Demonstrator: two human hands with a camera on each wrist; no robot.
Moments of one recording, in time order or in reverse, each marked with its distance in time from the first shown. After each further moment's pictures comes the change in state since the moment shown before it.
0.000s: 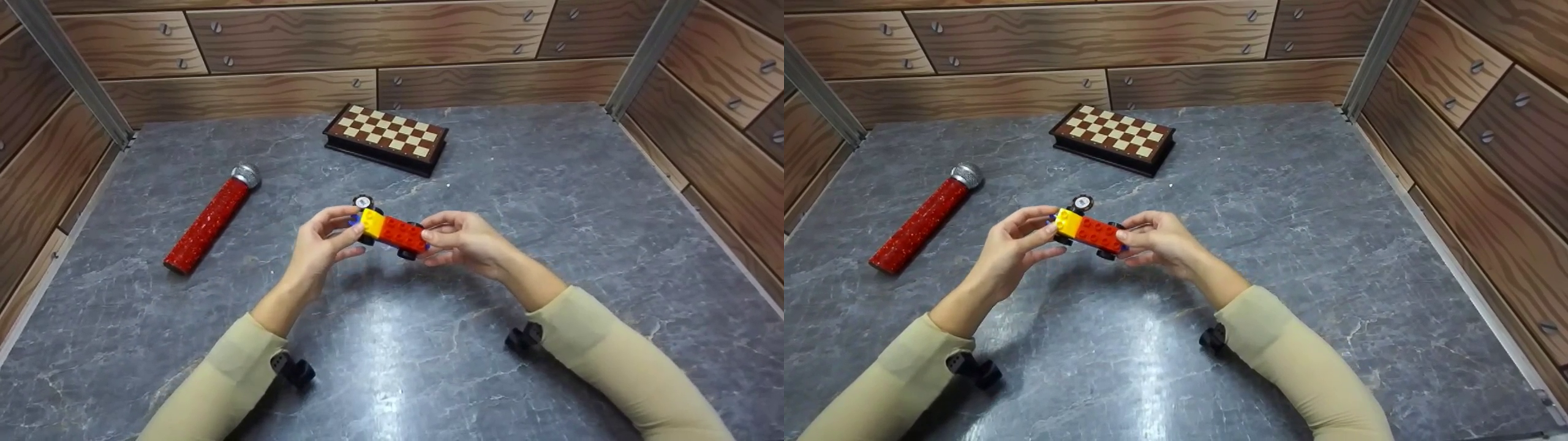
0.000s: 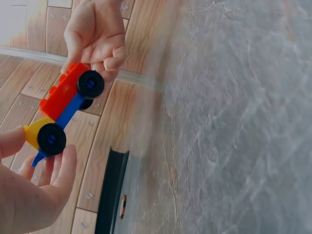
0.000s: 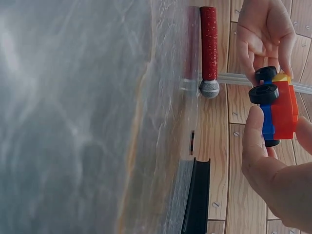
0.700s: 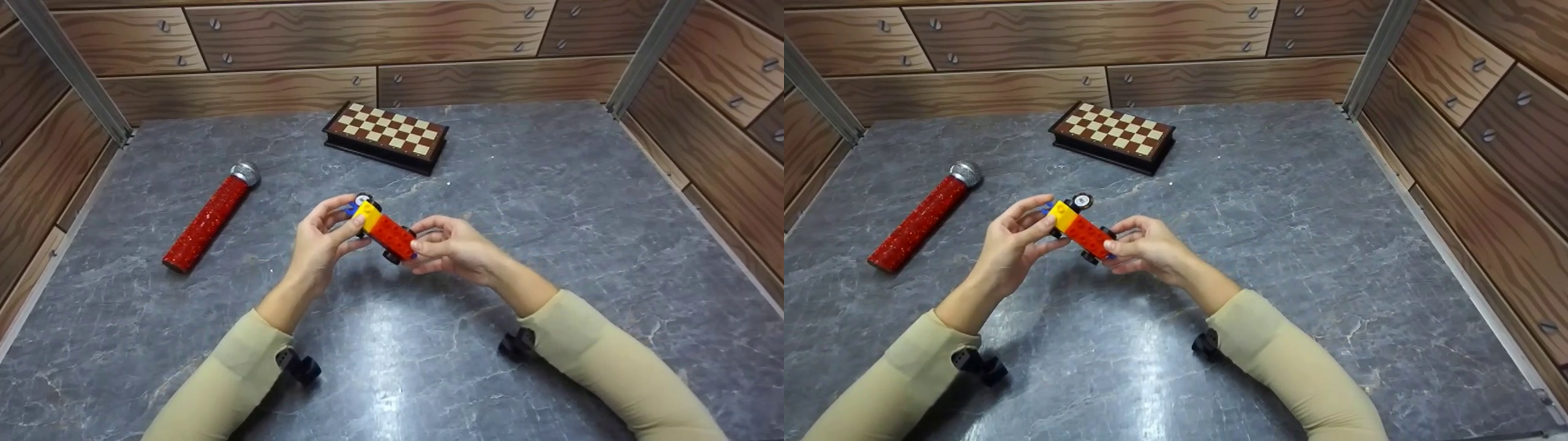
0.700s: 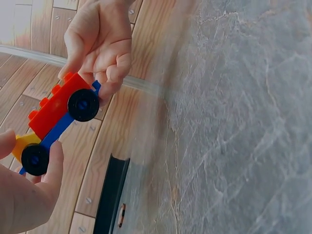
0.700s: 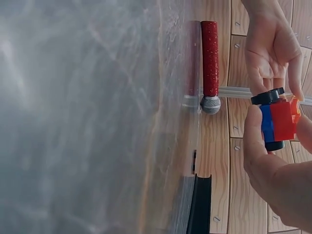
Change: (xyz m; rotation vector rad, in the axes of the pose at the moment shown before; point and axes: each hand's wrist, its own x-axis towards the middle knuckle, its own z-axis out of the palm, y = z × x) left_hand 0.003 0.000 0.007 -0.186 0.006 0.062; right_hand 0.000 0.009 0.014 0.055 -0.063 0.010
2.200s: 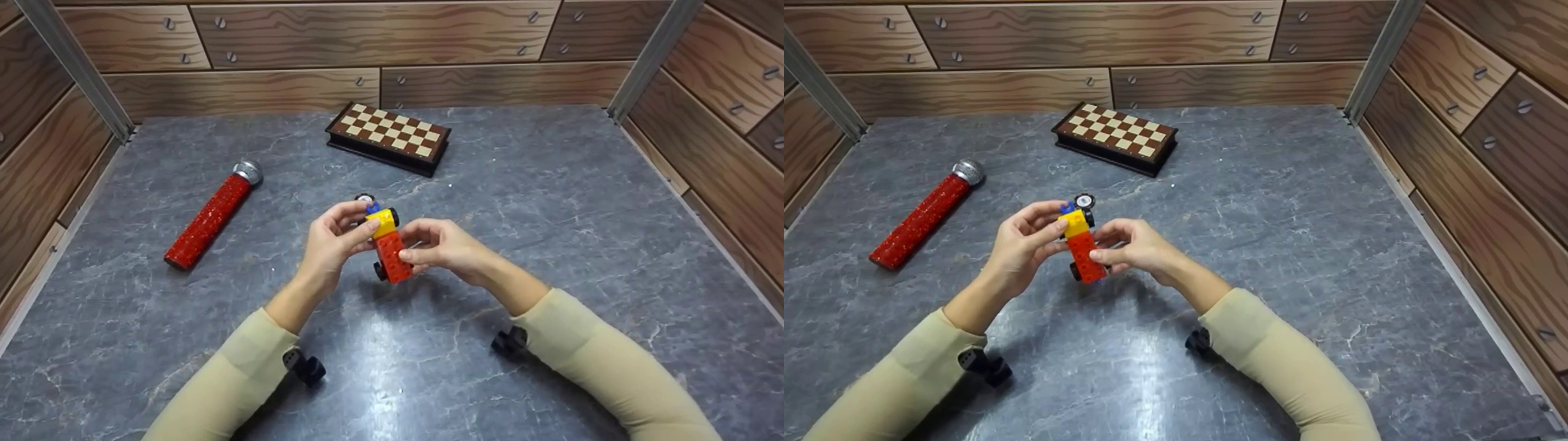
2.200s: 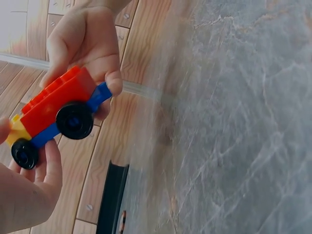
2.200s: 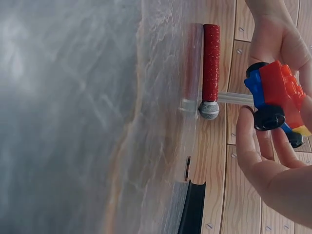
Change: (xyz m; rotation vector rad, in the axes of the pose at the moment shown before) left_hand -0.002 -0.005 0.008 0.077 -0.084 0.065; right_hand 0.007 0.001 0.012 -0.352 -0.121 -0.140
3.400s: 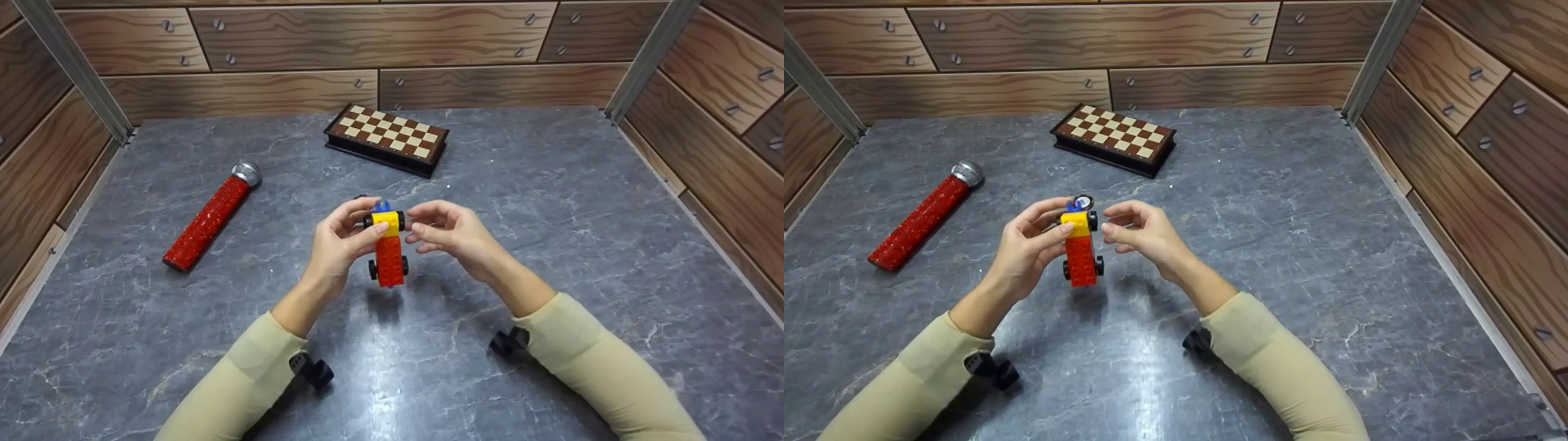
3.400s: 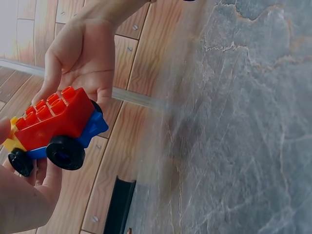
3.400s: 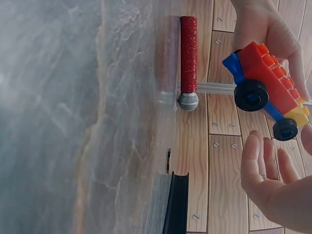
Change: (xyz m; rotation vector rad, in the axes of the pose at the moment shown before) left_hand -0.005 0.002 0.011 0.013 -0.050 0.031; right_hand -0.009 -0.011 -0.005 0.098 0.216 -0.120
